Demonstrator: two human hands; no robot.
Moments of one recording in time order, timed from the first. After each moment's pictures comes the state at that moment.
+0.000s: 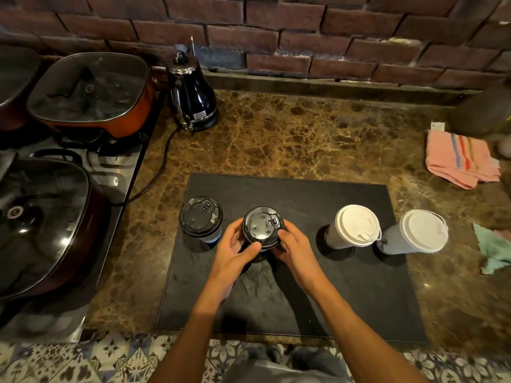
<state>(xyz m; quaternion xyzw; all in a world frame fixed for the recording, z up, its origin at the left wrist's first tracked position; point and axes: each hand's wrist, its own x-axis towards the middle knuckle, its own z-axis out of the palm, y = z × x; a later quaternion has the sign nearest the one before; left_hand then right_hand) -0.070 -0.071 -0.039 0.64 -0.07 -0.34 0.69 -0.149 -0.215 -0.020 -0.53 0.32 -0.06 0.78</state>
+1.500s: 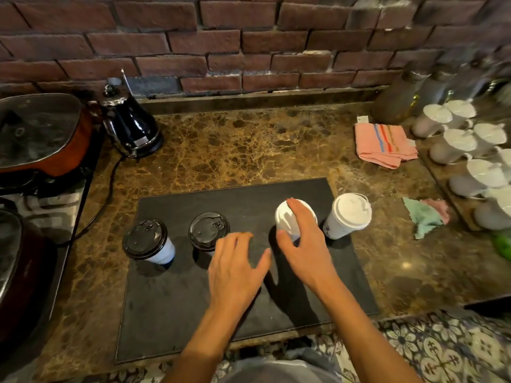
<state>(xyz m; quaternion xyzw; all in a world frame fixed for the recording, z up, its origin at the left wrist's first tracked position) -0.154 -0.143 0.020 0.88 -0.36 0.00 0.31 -0.242 -0.277 0.055 -0.81 0.33 -0.17 0.45</state>
